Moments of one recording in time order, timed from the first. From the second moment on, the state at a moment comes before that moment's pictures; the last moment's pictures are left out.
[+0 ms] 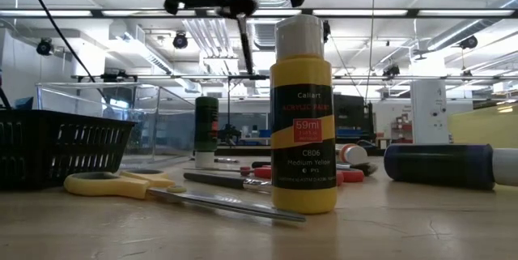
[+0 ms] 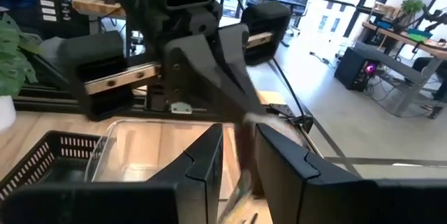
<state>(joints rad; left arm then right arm) -0.03 1.16 0.76 0.20 -0.52 0.10 -0.04 1.51 1.10 0.26 0.13 -0.14</state>
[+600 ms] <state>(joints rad) -0.03 0.91 0.76 -0.41 -0.60 -0.16 -0.04 1.27 0.97 0.14 0.25 -0.07</state>
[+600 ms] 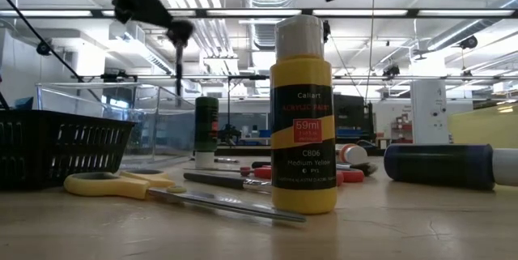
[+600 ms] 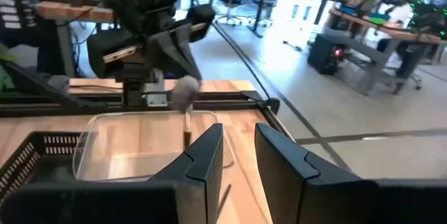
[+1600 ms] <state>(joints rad) -0.03 0.91 0.70 -0.56 -0.41 -0.26 -0.01 0.96 0.70 0.07 0.28 0.12</state>
